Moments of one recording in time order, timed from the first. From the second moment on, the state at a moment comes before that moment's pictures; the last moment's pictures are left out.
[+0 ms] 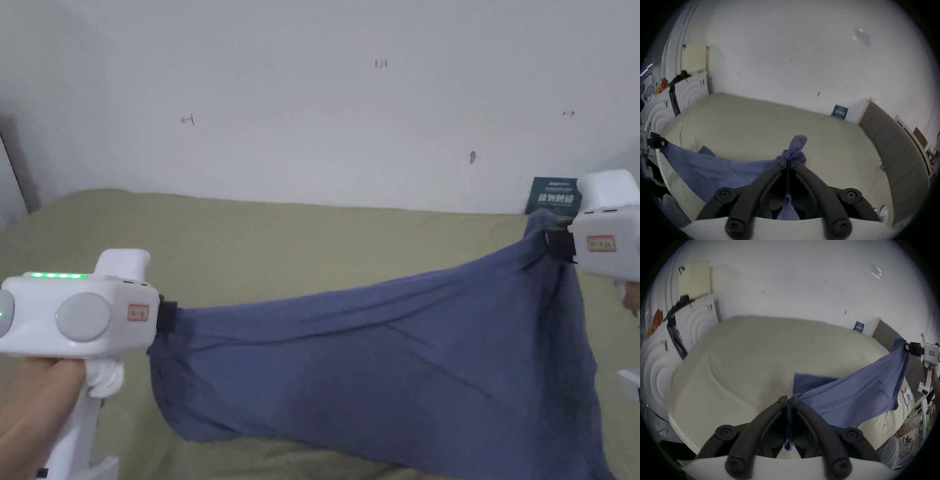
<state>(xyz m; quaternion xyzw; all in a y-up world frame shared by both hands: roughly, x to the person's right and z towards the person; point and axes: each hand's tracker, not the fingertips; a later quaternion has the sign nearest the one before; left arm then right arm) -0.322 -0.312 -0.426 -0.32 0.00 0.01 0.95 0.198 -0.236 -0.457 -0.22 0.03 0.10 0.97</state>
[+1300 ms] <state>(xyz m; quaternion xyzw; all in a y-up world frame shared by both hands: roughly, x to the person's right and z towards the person) -0.240 -0.084 -0.702 -0.15 0.13 -0.07 0.98 0.218 -0.028 -0.673 -0.06 -0.10 0.05 0.99</state>
